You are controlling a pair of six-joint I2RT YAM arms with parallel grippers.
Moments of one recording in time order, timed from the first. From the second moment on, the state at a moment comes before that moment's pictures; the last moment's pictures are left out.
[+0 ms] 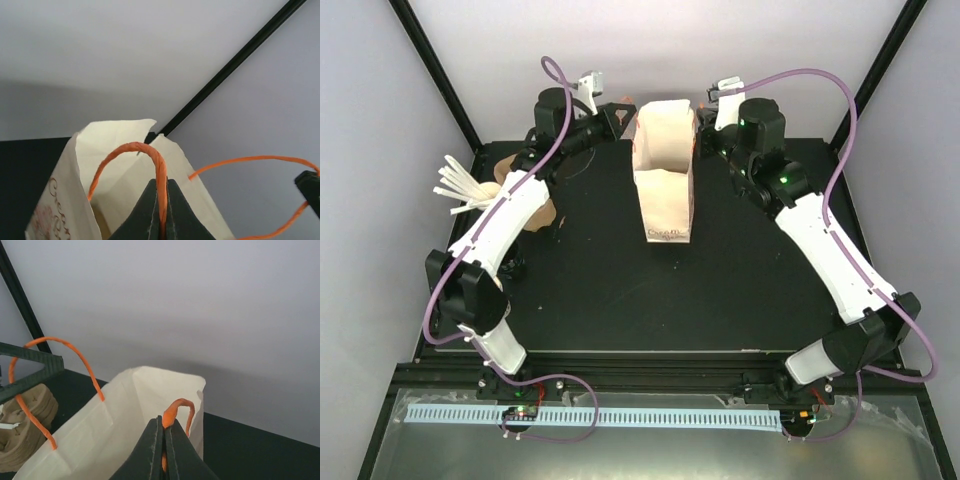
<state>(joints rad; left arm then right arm) -0.36 1.69 1.67 -0.11 0.42 -0.63 0.49 1.48 1.64 -0.34 0.05 0.05</state>
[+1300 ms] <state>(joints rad) 0.07 1.33 1.49 -1.15 0.05 -0.53 0.67 1.58 1.86 -0.64 -0.17 0.06</state>
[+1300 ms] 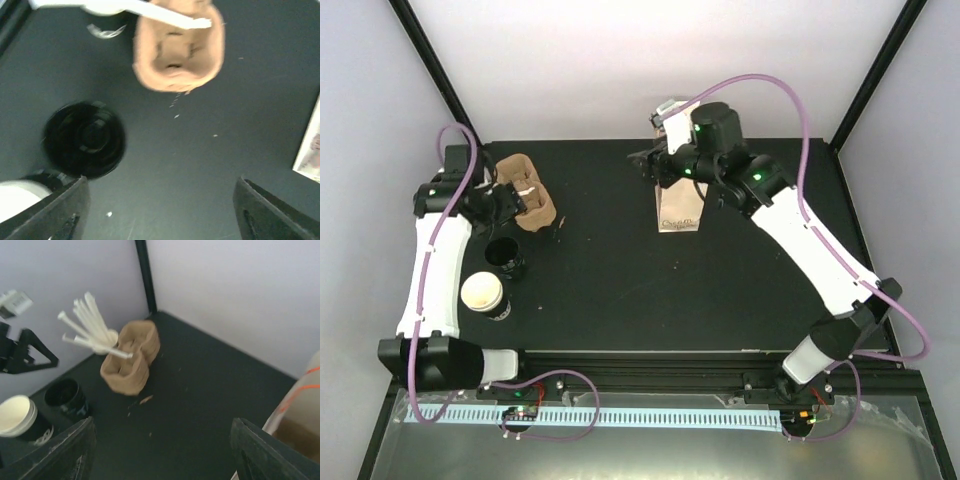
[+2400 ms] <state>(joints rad) 0.19 1.18 1.00 -1.20 -0.09 -0.56 0.68 1.45 1.58 -0.63 -0.25 0.06</state>
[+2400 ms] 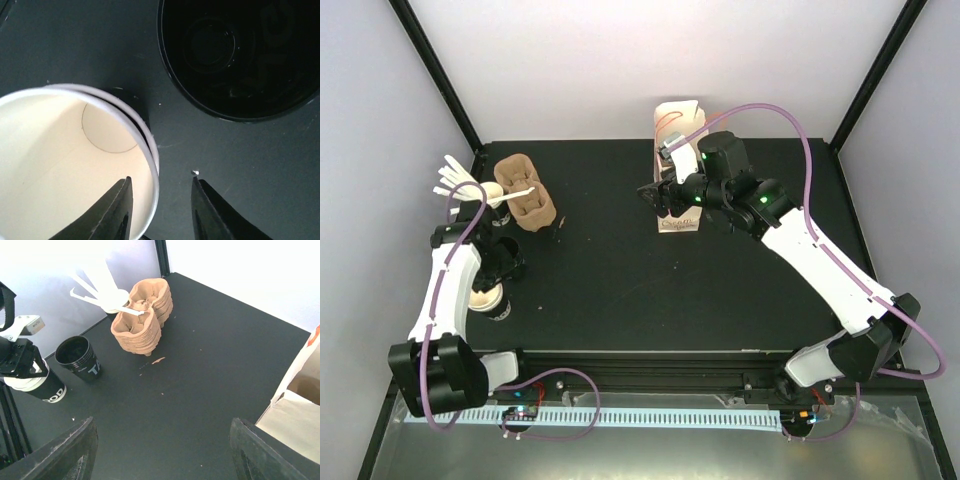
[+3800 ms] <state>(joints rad) 0.22 1.16 1.06 -1.27 0.39 -0.53 0.71 1.65 1.56 -0.48 -0.48 0.18</state>
